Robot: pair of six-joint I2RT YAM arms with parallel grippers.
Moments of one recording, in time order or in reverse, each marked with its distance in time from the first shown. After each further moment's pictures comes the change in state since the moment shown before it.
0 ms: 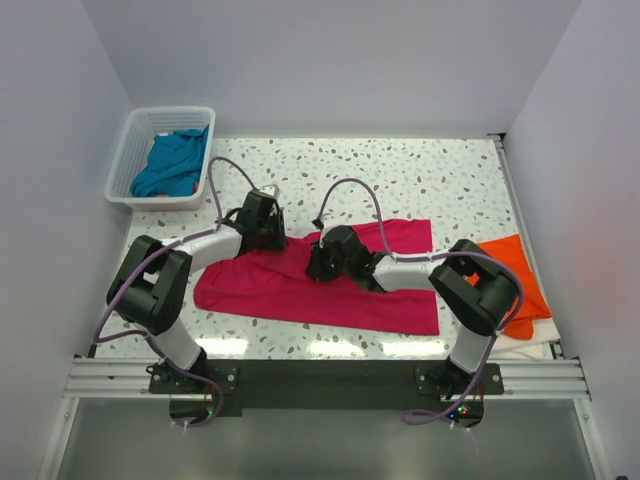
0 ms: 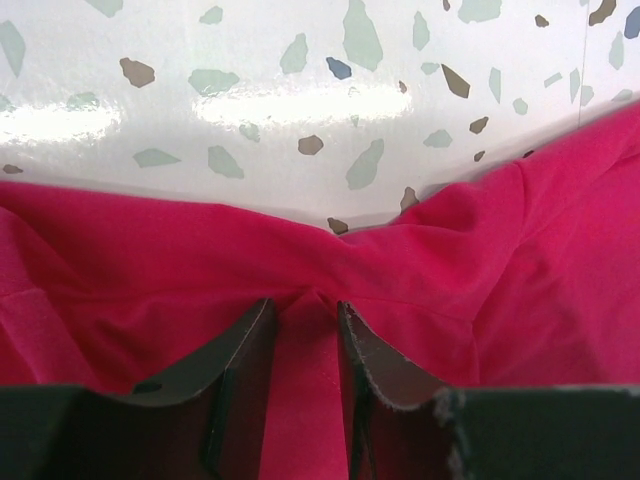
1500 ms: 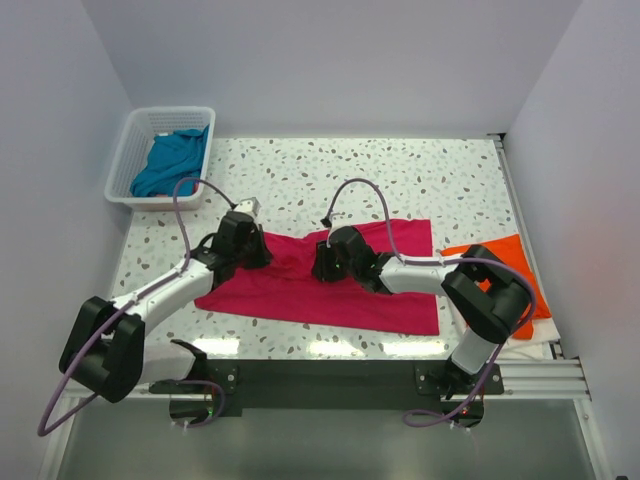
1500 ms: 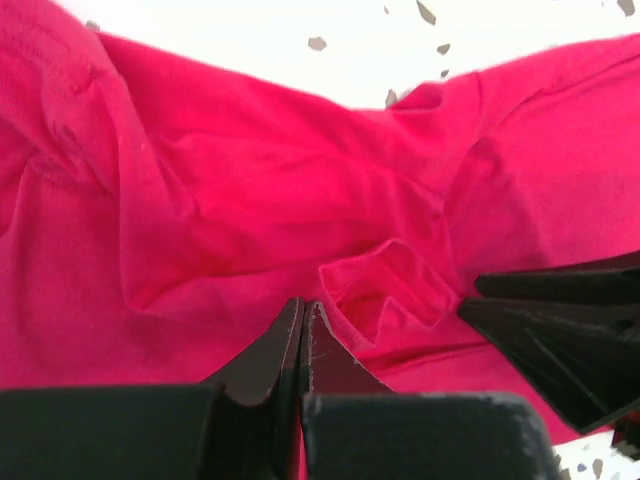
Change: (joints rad) left arm -0.018 -0.394 -0.236 -0.047 -0.026 -0.063; right arm 0.000 -0.085 -0.037 -0.090 0.081 0.045
